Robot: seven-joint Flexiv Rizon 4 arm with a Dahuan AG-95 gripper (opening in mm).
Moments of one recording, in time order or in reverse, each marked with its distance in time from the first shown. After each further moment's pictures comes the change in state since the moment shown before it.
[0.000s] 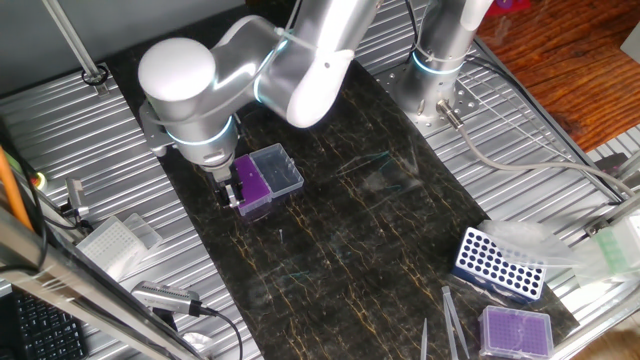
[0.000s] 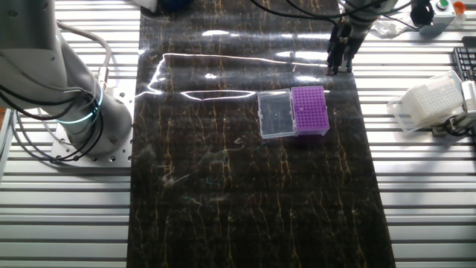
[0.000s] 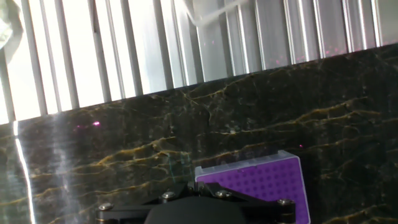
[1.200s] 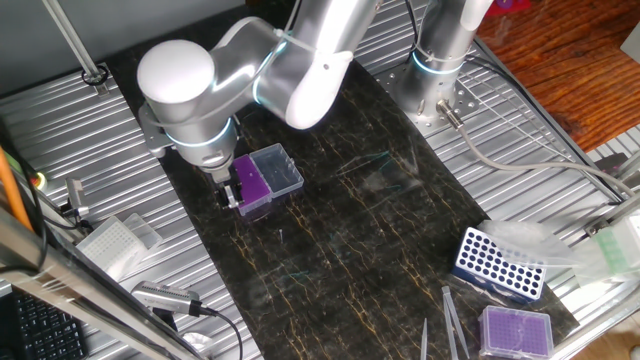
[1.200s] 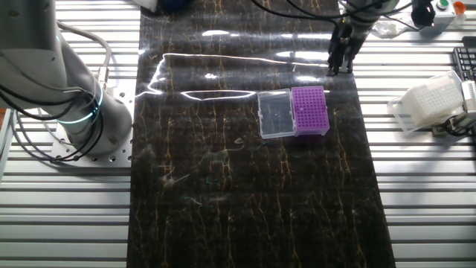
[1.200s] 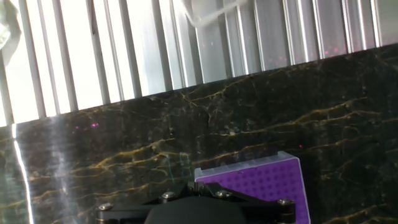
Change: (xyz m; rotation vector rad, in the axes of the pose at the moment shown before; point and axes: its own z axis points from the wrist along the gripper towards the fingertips) arm 0.001 -0.001 0.001 0.004 0.009 0.004
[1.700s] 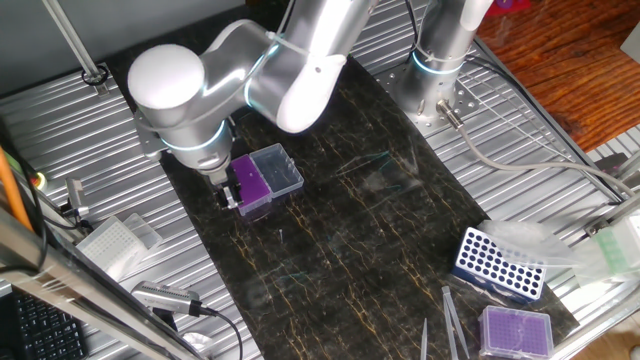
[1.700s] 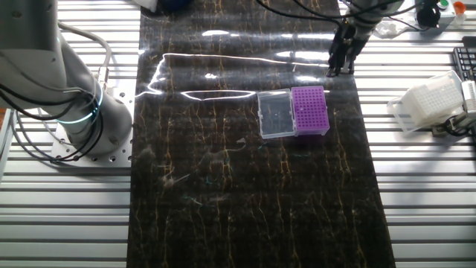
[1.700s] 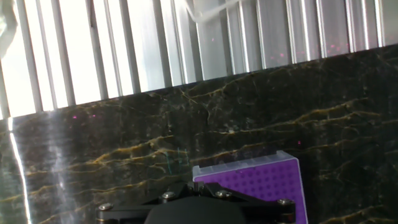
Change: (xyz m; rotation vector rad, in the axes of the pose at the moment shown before) arm -0.001 -0.001 0.002 0.005 0.017 0.011
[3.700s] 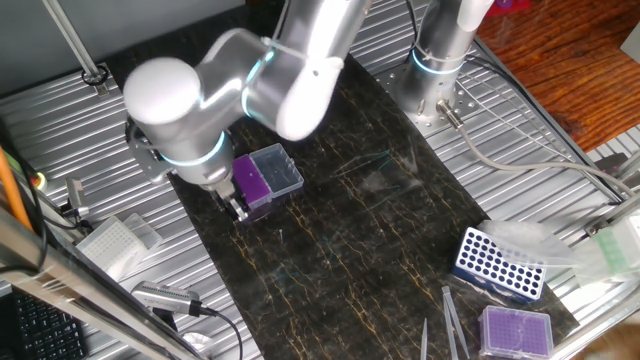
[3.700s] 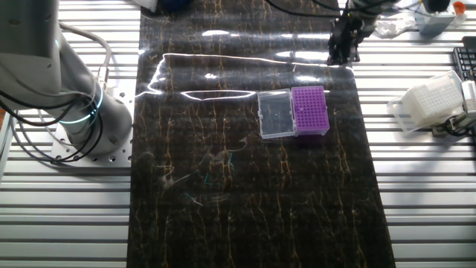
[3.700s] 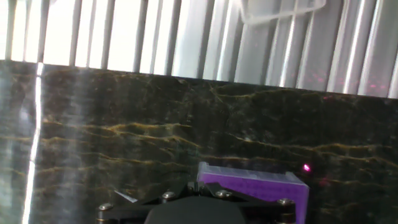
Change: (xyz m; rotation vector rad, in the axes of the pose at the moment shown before) arm -0.001 0.041 0.002 -0.049 0.021 -0.265
